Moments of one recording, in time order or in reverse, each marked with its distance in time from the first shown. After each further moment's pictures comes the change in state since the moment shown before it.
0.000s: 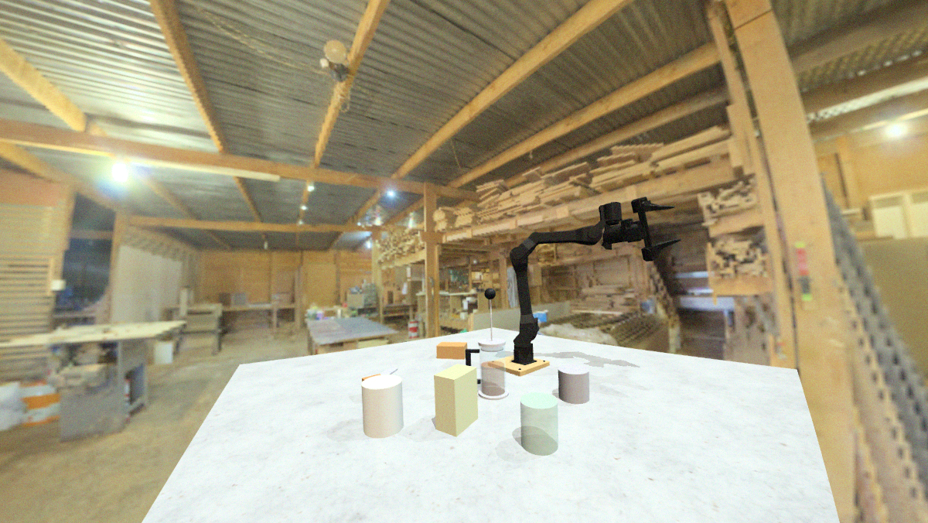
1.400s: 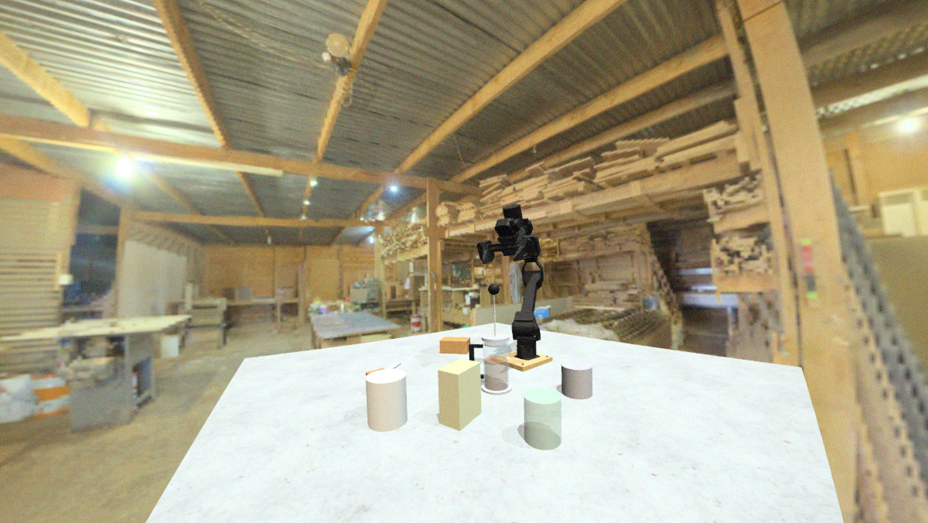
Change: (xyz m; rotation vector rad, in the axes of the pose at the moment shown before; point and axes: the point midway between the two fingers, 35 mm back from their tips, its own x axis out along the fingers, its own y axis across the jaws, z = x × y) arm -0.290 0.028 0.380 -1.360 -0.635 -1.096
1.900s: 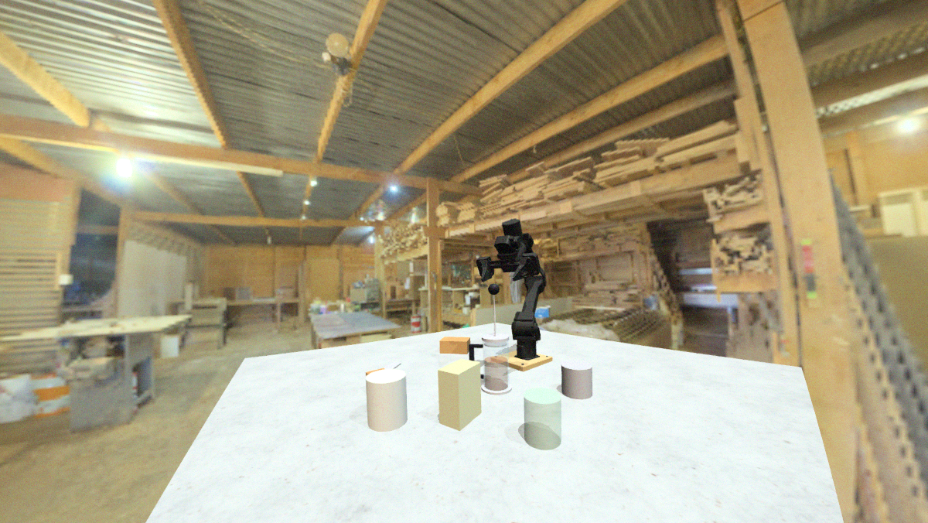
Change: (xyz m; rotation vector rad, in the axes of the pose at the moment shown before) arm 0.028 -0.003 -0.042 -0.005 0.007 -0.012
